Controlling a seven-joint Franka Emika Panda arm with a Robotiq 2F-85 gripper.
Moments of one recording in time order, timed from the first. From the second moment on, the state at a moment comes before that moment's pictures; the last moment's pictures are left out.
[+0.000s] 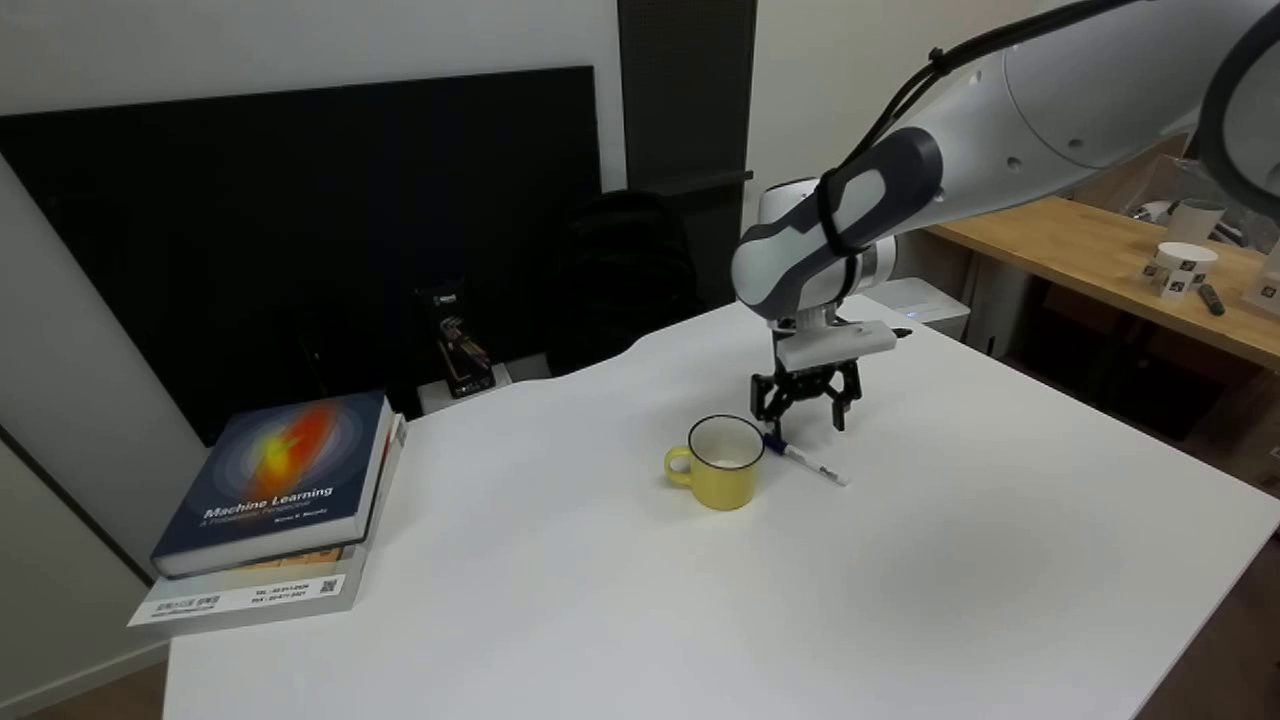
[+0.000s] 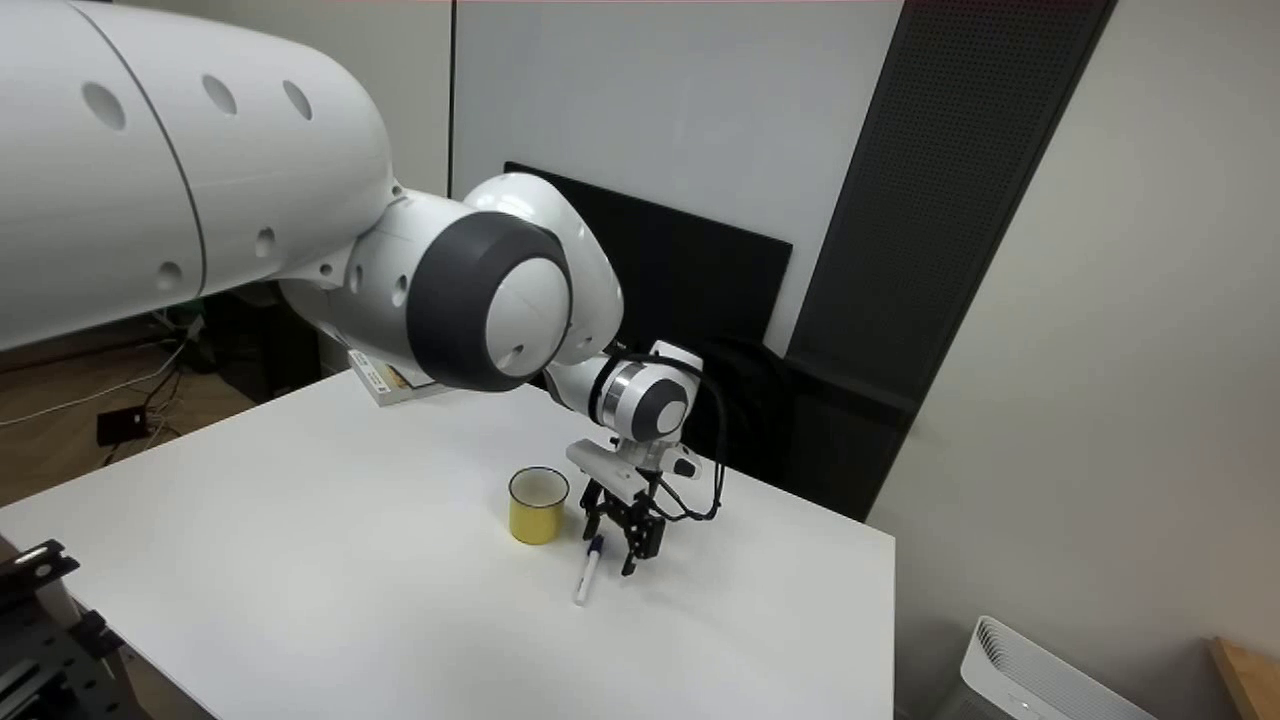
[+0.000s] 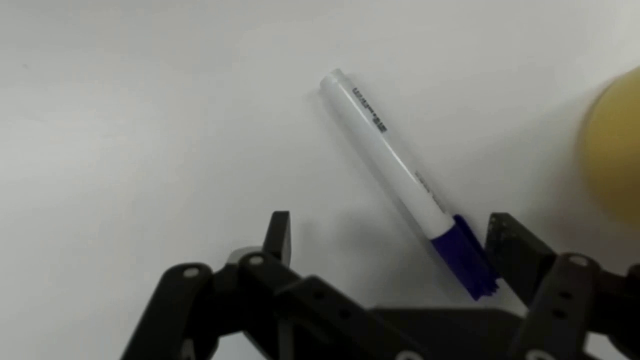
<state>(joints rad) -0.07 1.46 -0.08 -0.91 0.09 2.09 0.21</state>
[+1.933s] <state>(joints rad) -0.06 1.46 -0.12 -0.98 0.06 2.27 0.24</state>
